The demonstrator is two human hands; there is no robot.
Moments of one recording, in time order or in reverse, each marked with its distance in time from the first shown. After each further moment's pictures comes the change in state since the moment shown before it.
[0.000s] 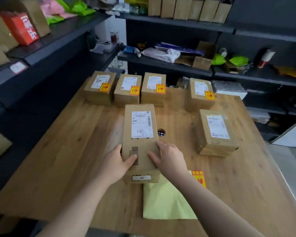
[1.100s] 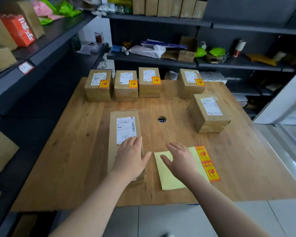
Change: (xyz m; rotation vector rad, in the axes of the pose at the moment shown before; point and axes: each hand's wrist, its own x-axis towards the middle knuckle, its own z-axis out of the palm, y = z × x) left_hand -0.056 -0.018 -0.031 0.494 -0.056 0.411; right_hand -0.086 -0.035 0.034 -0.139 -0.051 0.160
